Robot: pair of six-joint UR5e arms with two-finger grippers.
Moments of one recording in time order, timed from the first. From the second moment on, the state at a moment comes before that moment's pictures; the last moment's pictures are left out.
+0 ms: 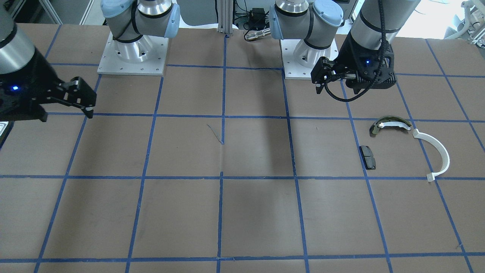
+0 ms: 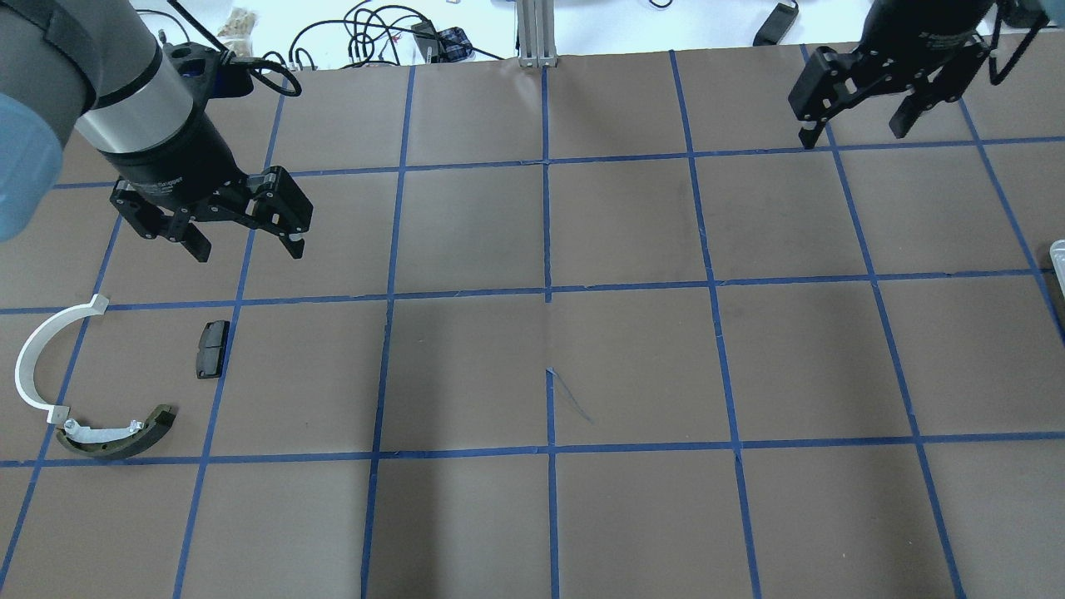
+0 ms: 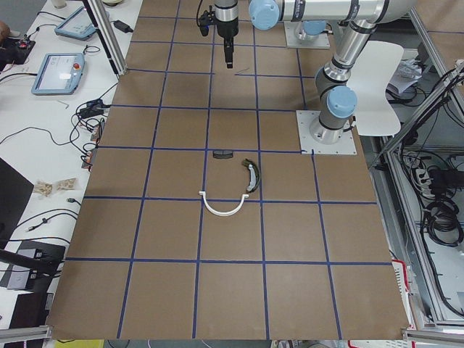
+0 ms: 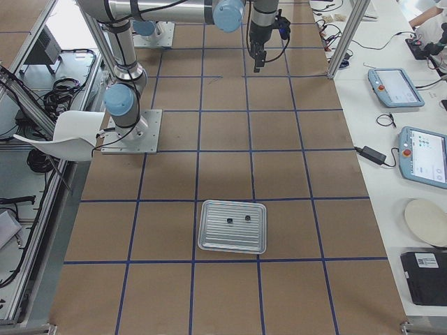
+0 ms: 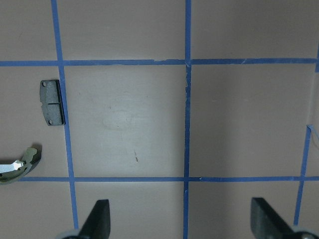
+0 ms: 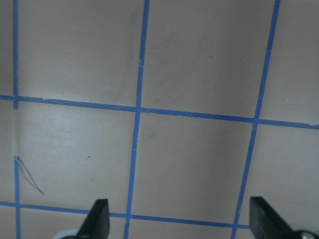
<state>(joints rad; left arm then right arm) -1.51 -1.51 -1.64 -1.63 1.60 0.06 1.40 -1.43 1.42 -1.51 -1.58 -0.27</state>
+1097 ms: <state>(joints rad) -1.51 -1.51 -1.65 -1.63 1.61 0.06 0.77 -1.11 1.44 -1.86 -1.68 -0.87</state>
